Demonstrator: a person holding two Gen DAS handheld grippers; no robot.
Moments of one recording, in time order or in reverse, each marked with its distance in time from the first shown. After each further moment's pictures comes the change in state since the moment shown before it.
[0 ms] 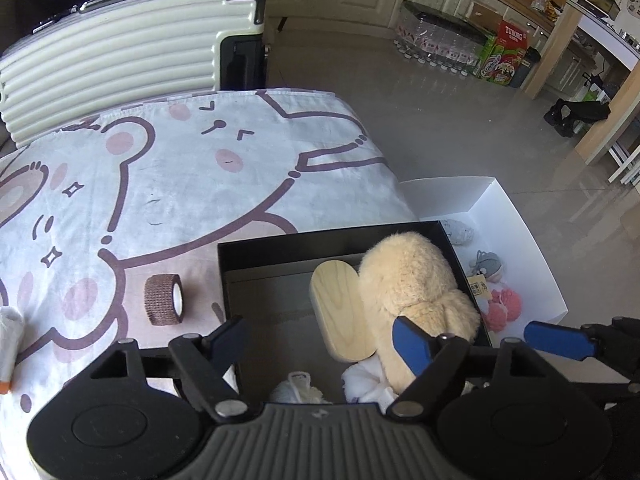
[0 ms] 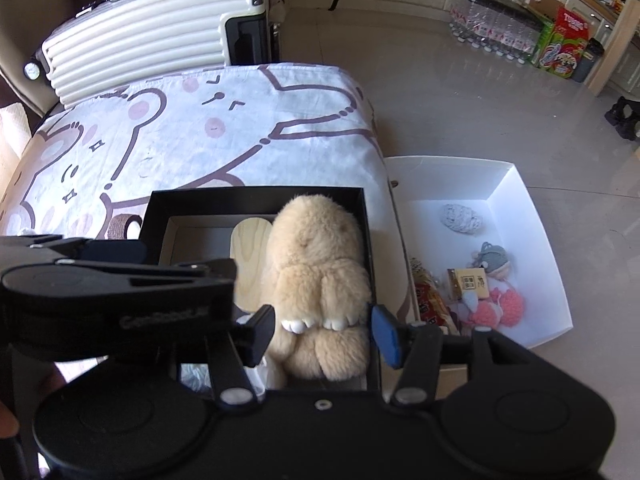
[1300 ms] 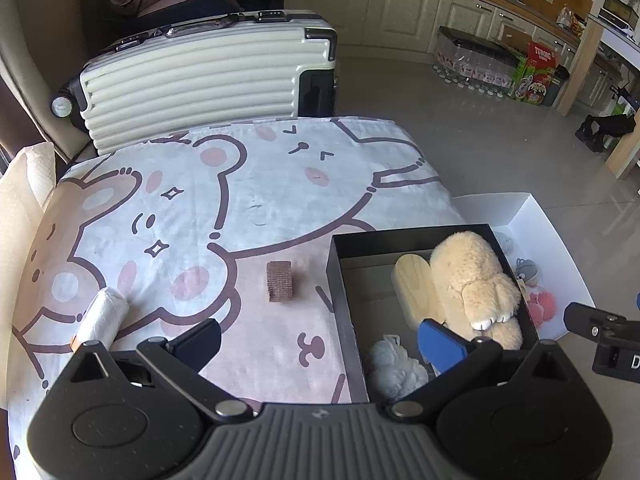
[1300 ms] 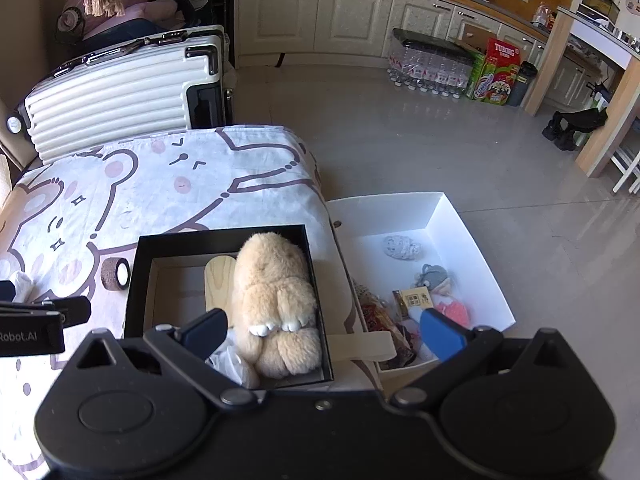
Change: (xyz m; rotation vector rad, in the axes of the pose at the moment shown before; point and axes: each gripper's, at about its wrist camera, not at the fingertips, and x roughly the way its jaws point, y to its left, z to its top) left arm -0.076 0.046 -0.029 0.034 -0.074 0.121; right arm -0.064 -0.006 -0.026 0.108 -0.169 -0.132
